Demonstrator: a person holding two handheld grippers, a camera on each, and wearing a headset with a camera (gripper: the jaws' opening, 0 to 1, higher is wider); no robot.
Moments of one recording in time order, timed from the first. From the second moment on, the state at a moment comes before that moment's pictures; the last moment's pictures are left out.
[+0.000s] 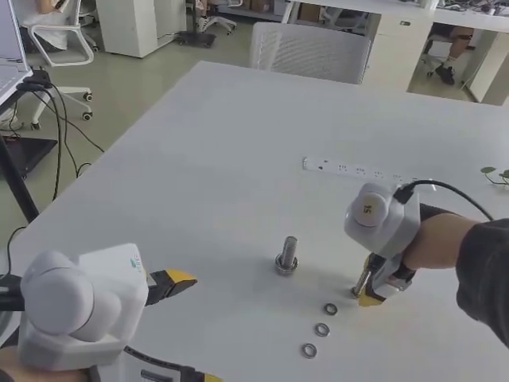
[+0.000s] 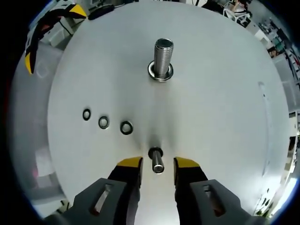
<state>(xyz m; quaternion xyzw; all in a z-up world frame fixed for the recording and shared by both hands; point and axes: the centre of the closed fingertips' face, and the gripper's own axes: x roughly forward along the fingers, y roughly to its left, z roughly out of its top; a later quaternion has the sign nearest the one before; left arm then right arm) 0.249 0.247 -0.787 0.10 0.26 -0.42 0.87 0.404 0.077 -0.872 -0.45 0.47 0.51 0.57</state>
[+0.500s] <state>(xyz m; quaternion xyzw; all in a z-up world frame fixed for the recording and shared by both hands) 0.249 0.244 -0.784 0.10 0.26 -0.42 0.86 0.402 0.066 -0.864 -0.44 0.47 0.50 0.58</state>
